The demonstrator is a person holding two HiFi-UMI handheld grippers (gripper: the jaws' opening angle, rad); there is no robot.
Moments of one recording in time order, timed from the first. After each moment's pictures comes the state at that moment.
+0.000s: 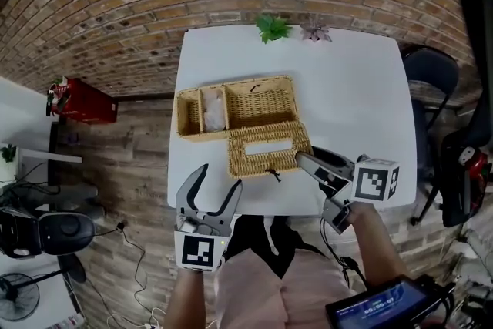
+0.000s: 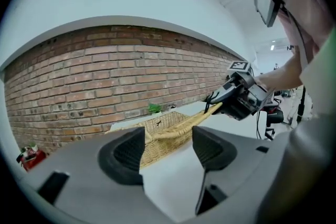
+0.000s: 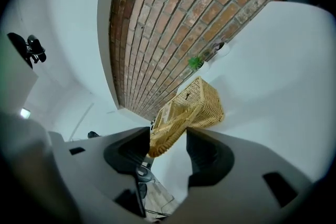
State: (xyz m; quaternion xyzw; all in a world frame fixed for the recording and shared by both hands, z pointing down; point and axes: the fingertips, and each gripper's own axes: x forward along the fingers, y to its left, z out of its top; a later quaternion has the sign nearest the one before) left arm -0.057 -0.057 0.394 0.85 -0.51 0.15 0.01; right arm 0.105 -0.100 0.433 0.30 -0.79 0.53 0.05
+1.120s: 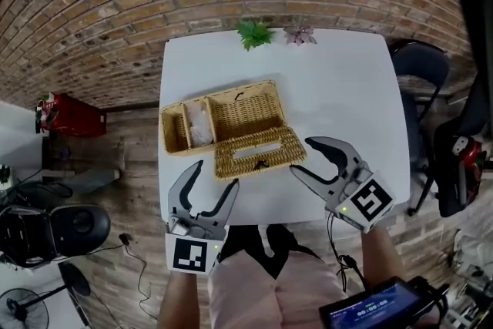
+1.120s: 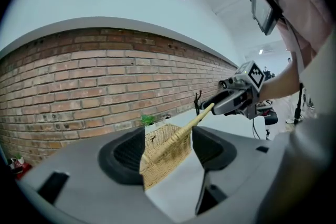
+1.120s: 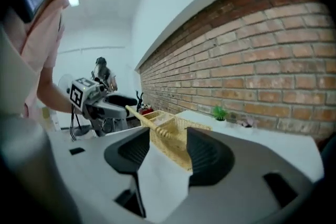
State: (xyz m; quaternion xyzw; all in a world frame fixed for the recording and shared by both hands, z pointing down) left arm -0.038 -0.096 0.371 0.87 -0.48 0.12 0.01; right arm 0.098 -0.117 0.381 0.28 -0.95 0.07 0.14
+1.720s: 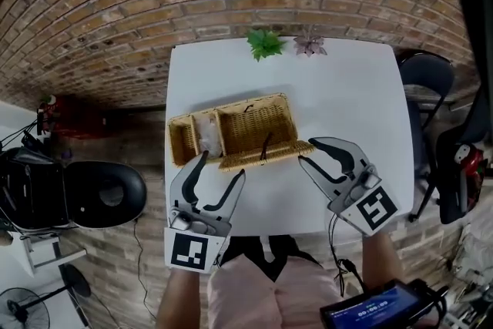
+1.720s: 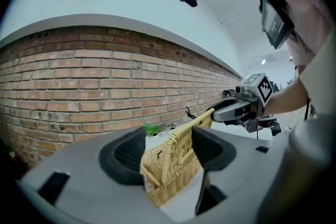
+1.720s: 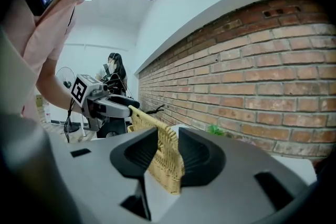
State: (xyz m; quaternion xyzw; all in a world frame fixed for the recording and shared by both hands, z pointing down) left arm -0.044 -0.142 0.348 0.87 -0.48 0.08 0.03; right arm 0.087 -0.154 0.351 0.32 -0.94 0.03 0.10
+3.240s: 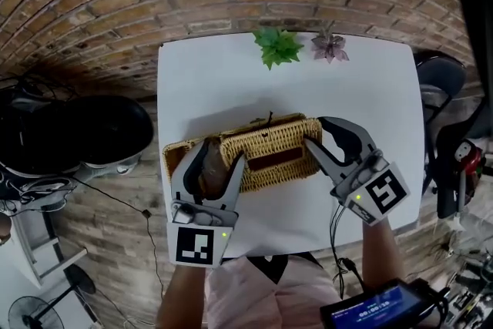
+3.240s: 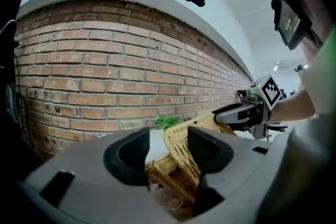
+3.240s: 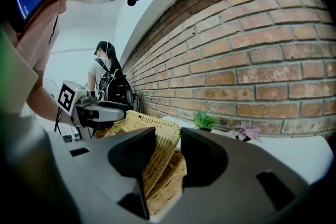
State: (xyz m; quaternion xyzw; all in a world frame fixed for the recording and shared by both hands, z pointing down) left arm -0.066 -0.250 0.397 0.85 -0.51 0.08 0.10; right arm 0.078 -0.264 0.410 0.36 -0.92 0.11 0.13
